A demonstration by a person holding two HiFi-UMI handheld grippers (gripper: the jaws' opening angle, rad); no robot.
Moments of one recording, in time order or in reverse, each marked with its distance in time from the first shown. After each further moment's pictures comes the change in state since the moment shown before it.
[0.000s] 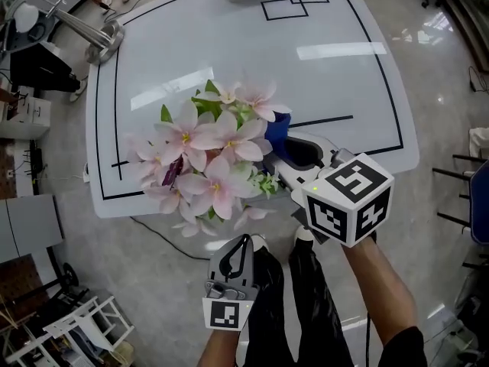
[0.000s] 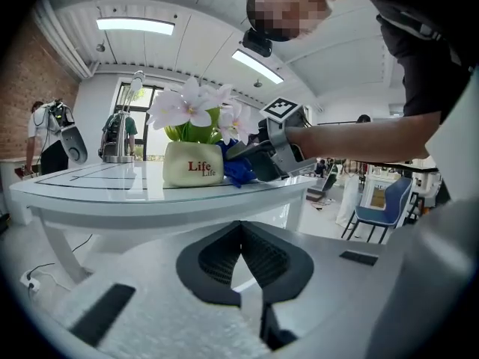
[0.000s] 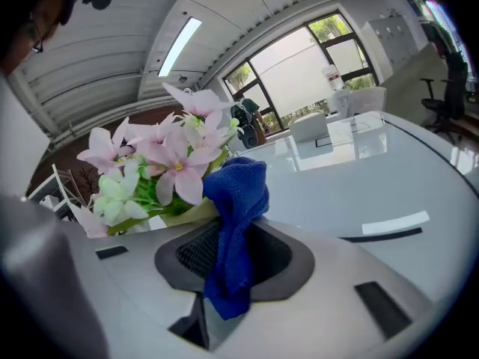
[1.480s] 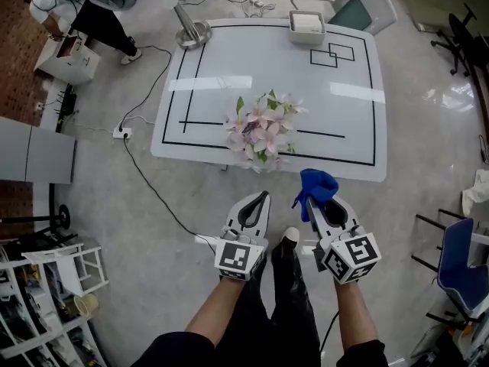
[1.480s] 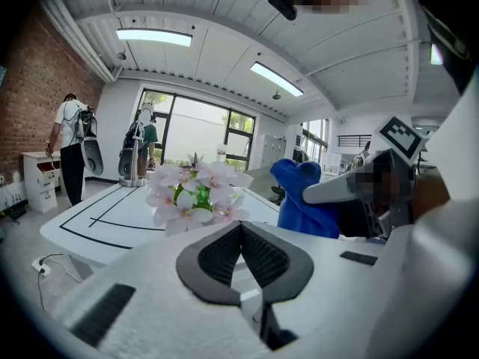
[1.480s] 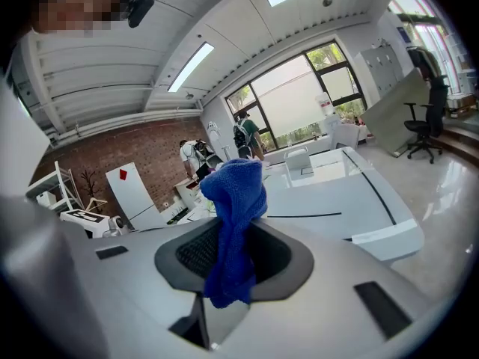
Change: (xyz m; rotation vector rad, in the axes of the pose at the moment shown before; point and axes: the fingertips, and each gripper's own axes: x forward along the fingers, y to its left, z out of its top) left arm -0.020 -0.024 0.134 -0.107 -0.086 0.117; right arm -0.173 0.071 -0.011 -0.035 -0.134 -0.062
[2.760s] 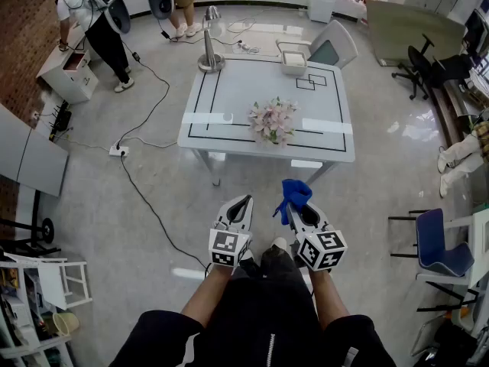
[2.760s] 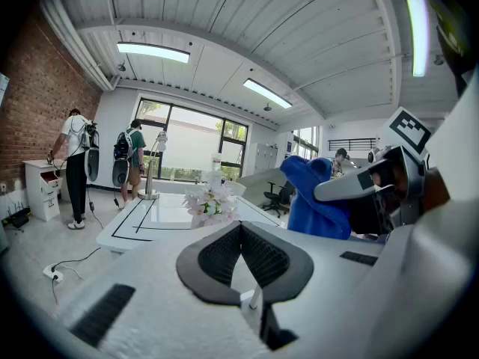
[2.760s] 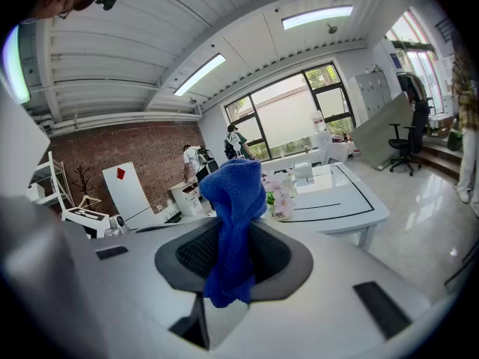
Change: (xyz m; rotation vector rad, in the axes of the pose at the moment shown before) left arm -0.179 0.005 0.010 0.019 -0.020 -0.055; right arm -0.092 0.165 -0.040 -0.026 -0.055 -0.114
